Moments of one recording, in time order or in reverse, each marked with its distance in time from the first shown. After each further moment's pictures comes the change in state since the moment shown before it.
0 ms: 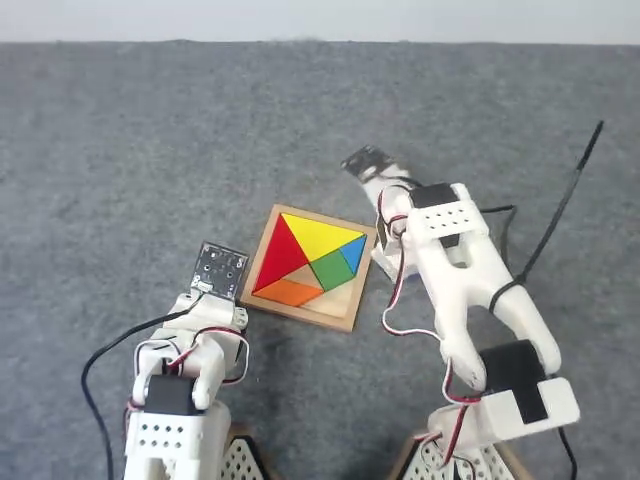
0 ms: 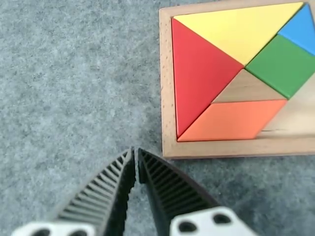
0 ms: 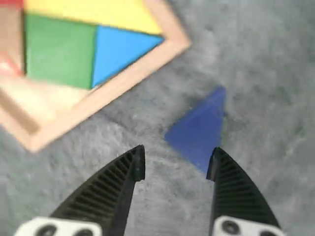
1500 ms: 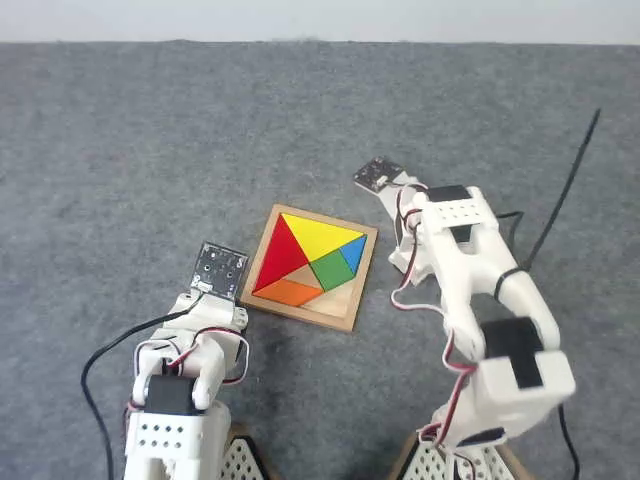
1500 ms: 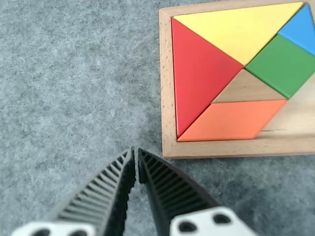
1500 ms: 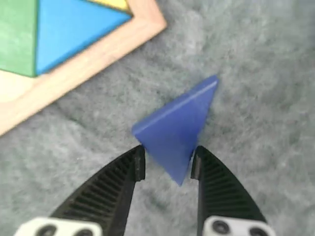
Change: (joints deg) left arm 0.0 0.0 0.0 0.0 0.0; right arm 5.2 5.2 -0.1 -4.8 4.3
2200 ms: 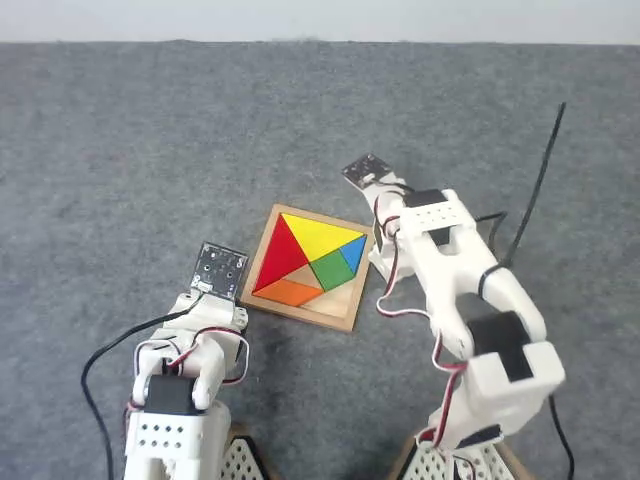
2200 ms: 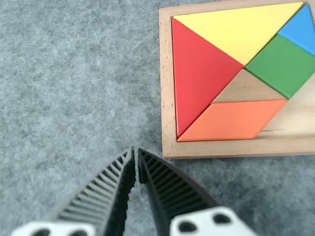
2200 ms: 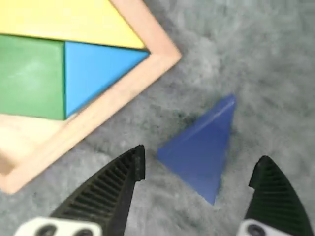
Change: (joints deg) left arm 0.0 0.0 0.0 0.0 0.0; right arm -4.7 4.3 0.1 -3.6 -13.3
